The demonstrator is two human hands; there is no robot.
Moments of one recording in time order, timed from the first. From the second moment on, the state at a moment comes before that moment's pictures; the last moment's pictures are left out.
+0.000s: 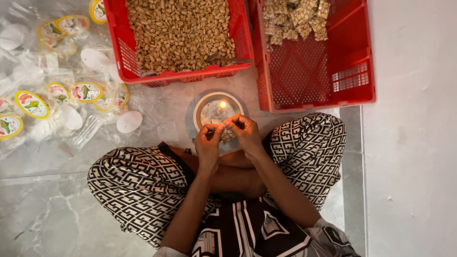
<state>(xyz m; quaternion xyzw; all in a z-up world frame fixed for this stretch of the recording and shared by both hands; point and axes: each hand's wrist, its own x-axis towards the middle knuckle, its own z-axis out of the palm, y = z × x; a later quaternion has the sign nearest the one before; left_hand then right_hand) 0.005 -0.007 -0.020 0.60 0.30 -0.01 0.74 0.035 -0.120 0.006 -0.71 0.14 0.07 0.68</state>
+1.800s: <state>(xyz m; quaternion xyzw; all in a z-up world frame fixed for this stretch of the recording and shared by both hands) 0.007 0.005 -0.019 0.47 0.36 -0.02 0.80 0.062 -0.128 -0.020 -0.75 0.14 0.06 0.65</state>
